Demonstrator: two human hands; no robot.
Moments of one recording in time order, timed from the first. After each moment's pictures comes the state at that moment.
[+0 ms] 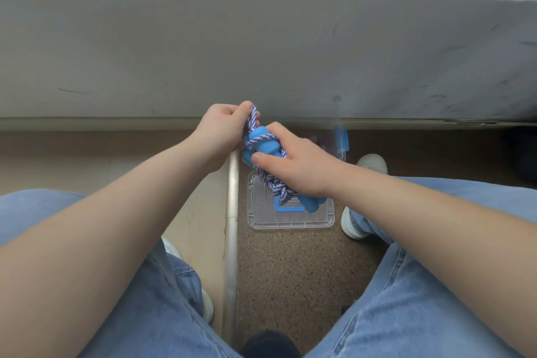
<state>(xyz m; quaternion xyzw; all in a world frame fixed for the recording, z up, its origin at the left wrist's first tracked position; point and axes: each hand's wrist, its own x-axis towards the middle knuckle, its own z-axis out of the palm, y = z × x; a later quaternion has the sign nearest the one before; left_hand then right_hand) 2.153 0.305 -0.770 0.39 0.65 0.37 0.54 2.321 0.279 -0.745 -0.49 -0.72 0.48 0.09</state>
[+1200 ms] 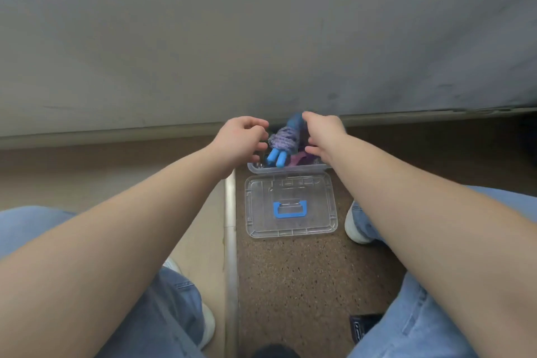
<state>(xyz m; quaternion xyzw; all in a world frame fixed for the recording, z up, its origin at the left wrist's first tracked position) 2.192 0.340 -0.806 0.40 0.68 0.27 0.55 2.361 0.392 -0.849 -0.73 -0.25 0.57 0.28</state>
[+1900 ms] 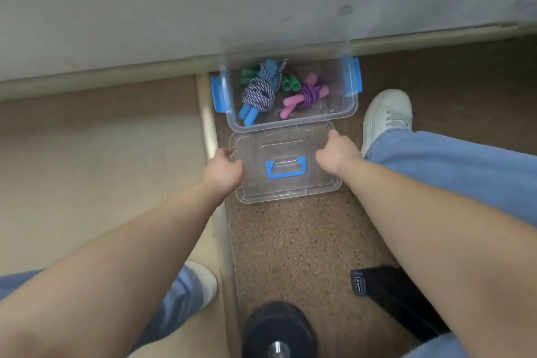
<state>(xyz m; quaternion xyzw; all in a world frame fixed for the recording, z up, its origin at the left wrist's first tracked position) 2.185 0.292 -1.003 0.33 0.78 0.04 0.52 2.423 0.331 -1.013 -0.76 -0.50 0.39 -0.16</state>
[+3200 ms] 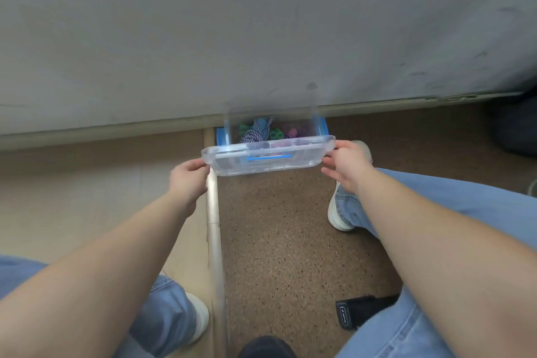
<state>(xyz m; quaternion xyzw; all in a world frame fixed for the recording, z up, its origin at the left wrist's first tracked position) 2.148 0.288 -0.906 0.23 0.76 0.32 0.51 2.453 0.329 -0.892 -0.75 -0.19 0.55 0.32</state>
